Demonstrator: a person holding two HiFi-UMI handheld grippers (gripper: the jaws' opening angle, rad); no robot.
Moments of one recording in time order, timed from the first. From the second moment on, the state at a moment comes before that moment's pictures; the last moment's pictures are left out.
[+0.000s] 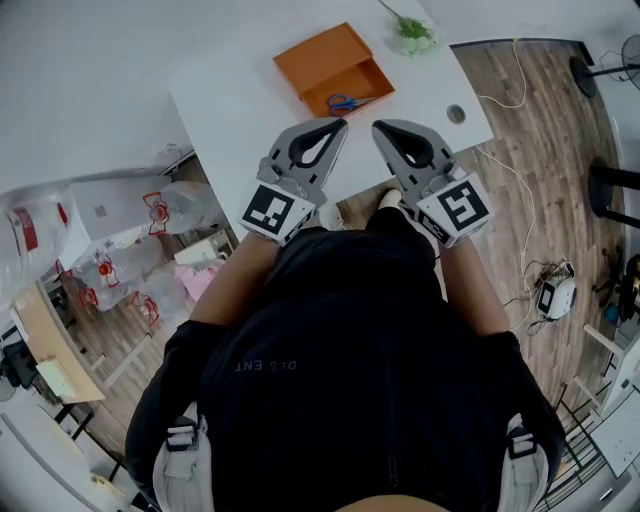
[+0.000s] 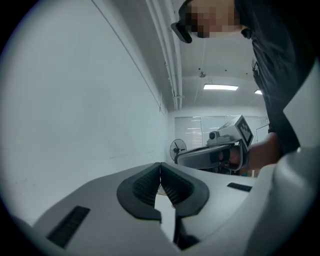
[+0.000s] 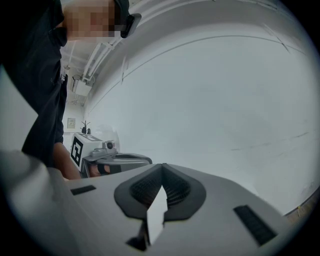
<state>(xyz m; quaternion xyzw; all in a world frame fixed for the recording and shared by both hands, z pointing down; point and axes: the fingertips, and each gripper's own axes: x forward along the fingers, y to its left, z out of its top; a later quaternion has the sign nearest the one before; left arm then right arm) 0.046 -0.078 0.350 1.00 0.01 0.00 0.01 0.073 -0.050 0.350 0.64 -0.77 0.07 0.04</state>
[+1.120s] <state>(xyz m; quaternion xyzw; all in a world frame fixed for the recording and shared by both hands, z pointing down) 0.100 -0.152 0.389 0.98 -0.22 -0.01 0.02 0.148 -0.163 0.461 0.40 -0.89 0.11 0.18</state>
